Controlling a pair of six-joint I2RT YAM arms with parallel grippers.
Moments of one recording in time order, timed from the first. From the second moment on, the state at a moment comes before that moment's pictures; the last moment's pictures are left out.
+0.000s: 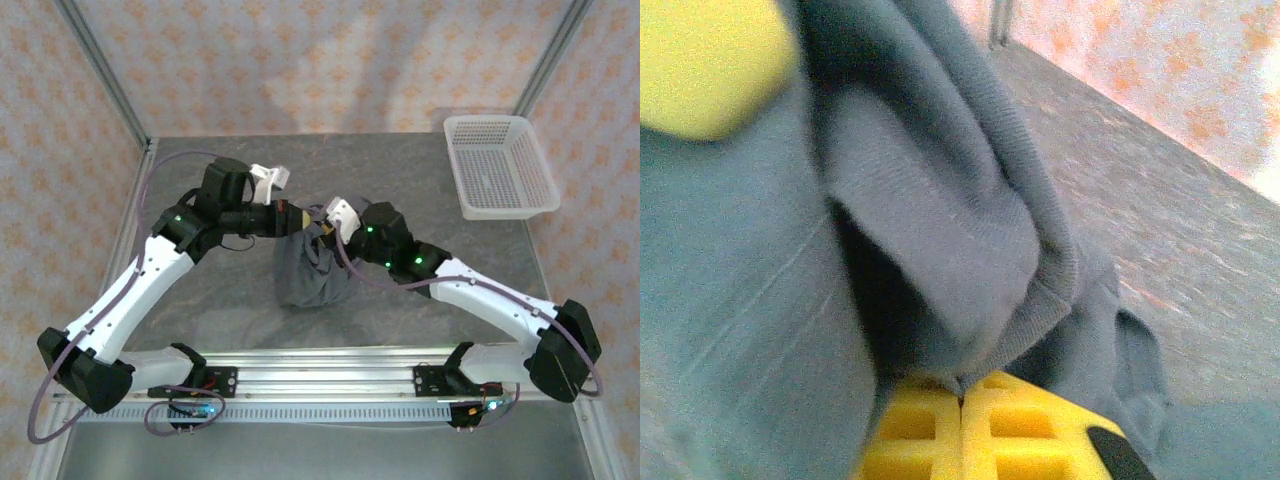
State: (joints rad) left arm -0.45 1.22 1.29 -0.69 0.56 -0.54; right arm 0.79 1.21 0.90 -0.07 -0.19 -0.11
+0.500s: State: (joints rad) left arm -0.32 1.18 1.13 -0.67 0.46 -0.48; right arm 0.75 1.11 0.81 0.21 -0.49 0.35
